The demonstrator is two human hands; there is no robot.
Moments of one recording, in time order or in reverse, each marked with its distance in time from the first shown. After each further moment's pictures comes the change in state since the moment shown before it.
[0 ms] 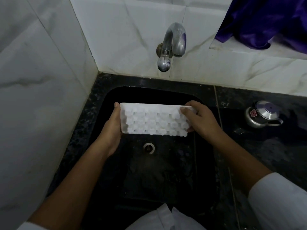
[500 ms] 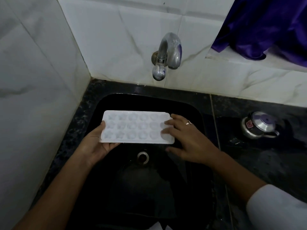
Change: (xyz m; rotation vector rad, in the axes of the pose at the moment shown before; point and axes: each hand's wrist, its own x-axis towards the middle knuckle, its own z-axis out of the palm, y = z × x) left_hand 0.034 -0.014 -0.035 -0.439 0.034 -0.160; right_hand 0.012 0.039 0.001 -0.705 -0.332 -0.665
